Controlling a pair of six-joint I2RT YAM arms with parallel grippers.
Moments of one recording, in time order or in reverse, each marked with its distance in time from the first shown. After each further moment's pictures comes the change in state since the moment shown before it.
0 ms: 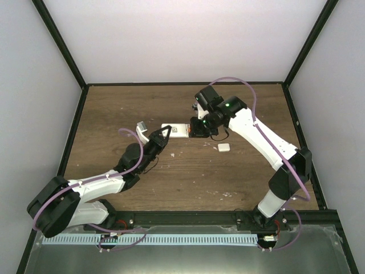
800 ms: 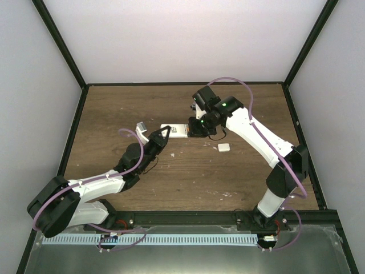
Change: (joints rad) left arm 0.000 0.000 0.000 -0.024 -0.016 0.001; right arm 0.001 0.035 0.005 0.025 0.015 -0.001
